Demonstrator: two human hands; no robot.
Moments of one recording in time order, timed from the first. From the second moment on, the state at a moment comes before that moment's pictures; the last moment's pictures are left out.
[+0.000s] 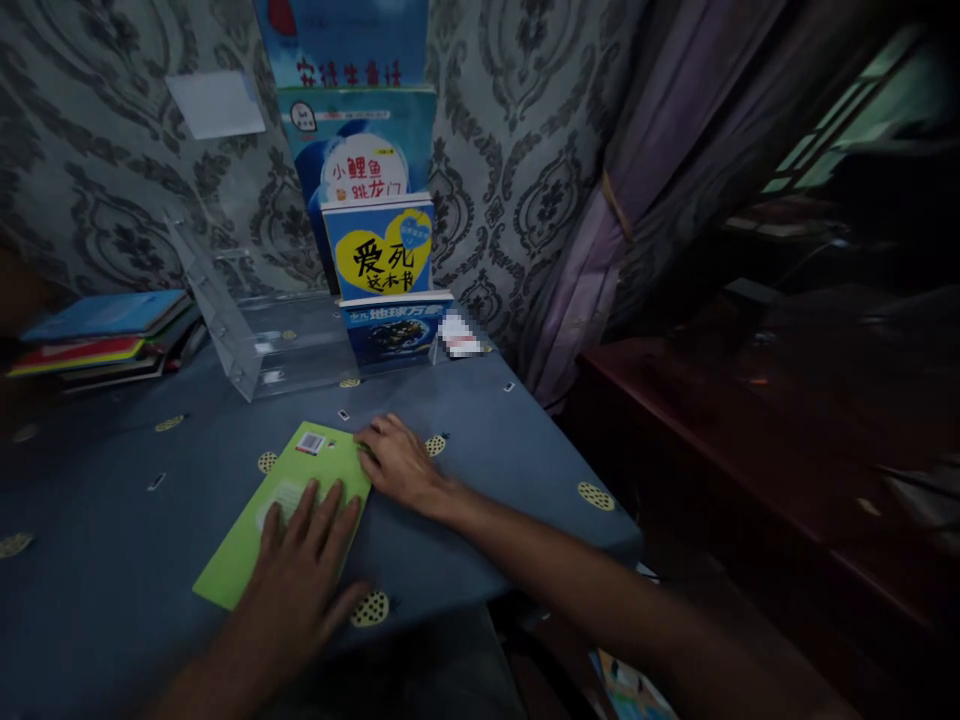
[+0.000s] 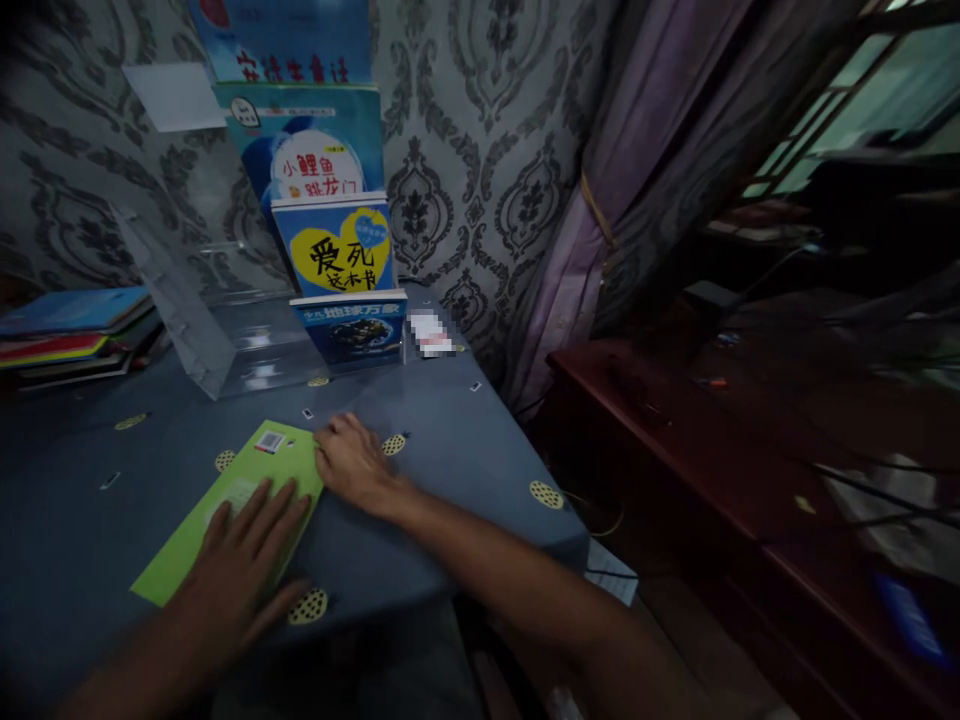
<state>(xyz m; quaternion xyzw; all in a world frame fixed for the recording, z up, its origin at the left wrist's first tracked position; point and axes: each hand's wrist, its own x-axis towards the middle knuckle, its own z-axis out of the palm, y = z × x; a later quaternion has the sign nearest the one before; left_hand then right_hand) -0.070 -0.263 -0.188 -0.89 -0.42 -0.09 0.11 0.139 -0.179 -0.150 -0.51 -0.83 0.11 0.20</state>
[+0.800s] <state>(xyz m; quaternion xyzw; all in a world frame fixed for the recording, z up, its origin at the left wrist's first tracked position) -0.026 -0.218 -0.120 -0.88 -0.45 0.07 0.12 0.151 -0.160 -0.162 -0.47 -0.68 0.42 0.38</state>
